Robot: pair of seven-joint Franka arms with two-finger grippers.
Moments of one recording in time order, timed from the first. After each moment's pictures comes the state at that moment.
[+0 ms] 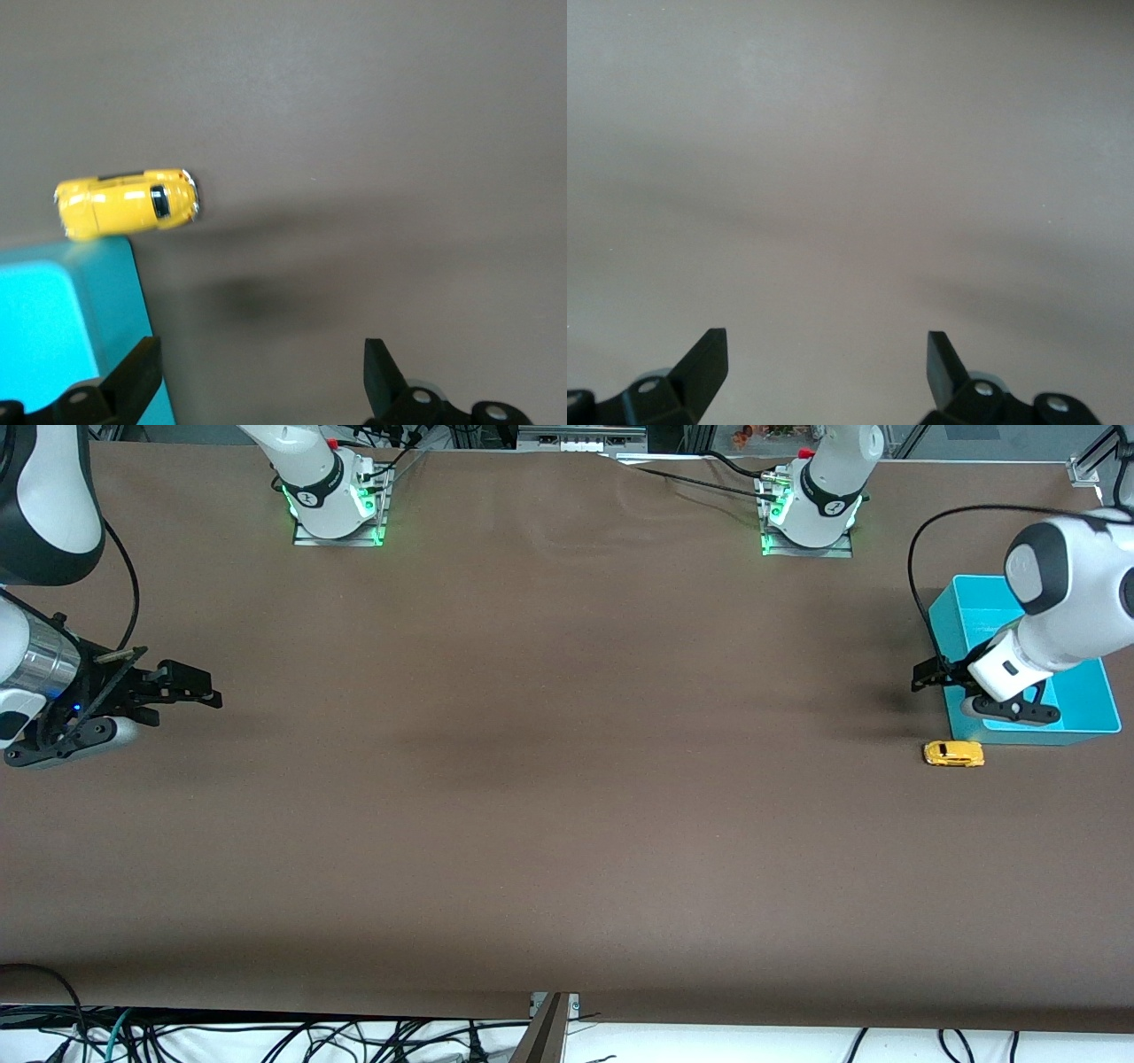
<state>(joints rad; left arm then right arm) 0.22 0.11 0.03 -2.28 -0.01 2.27 0.44 -0.04 0.23 0.04 -1.53 0.12 1.66 -0.24</state>
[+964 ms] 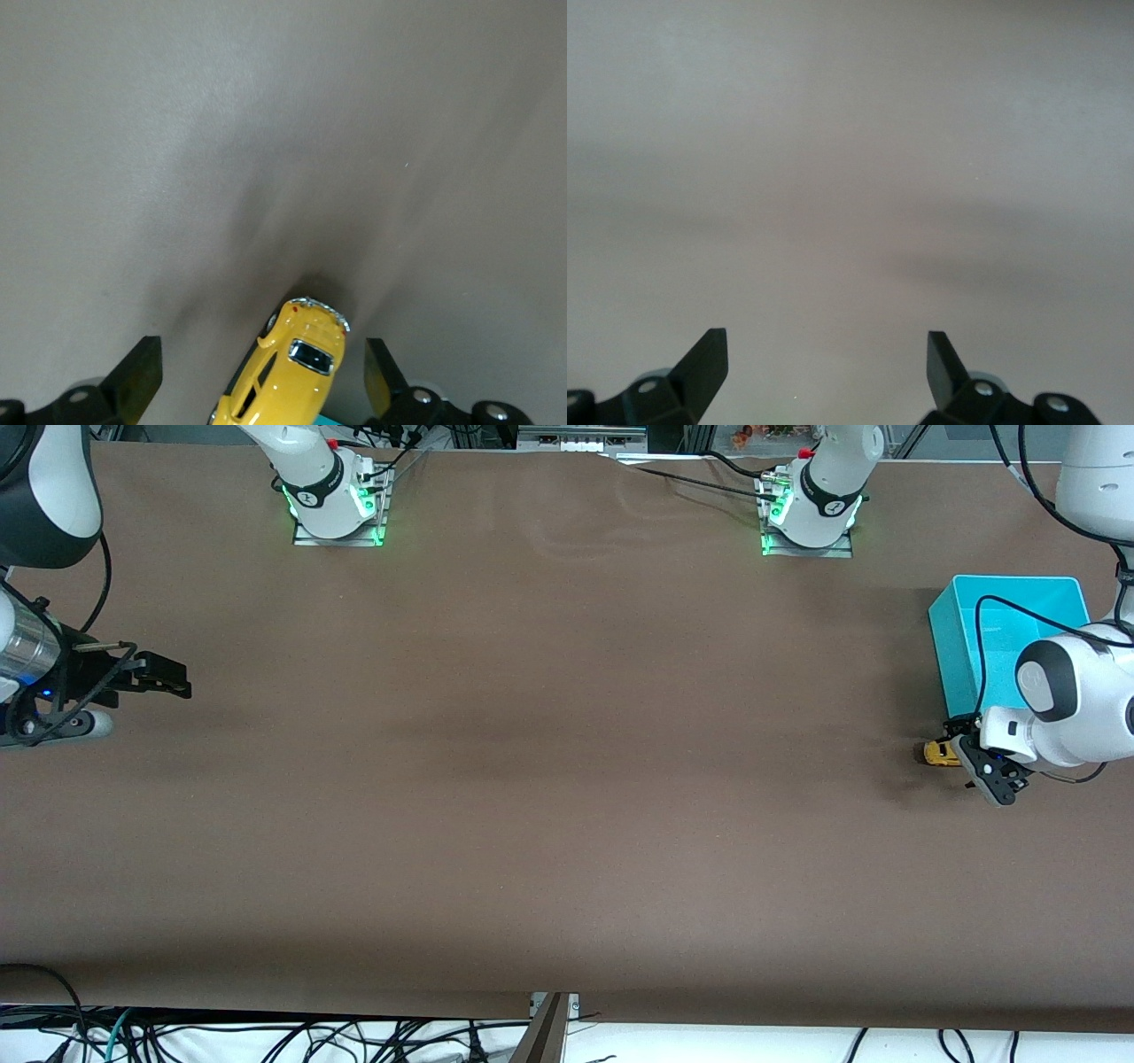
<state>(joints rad) 0.29 0.54 0.03 -1.88 -0.01 2.28 1.37 -0.04 0.22 0.04 -1.48 -0.03 1.59 -0.13</state>
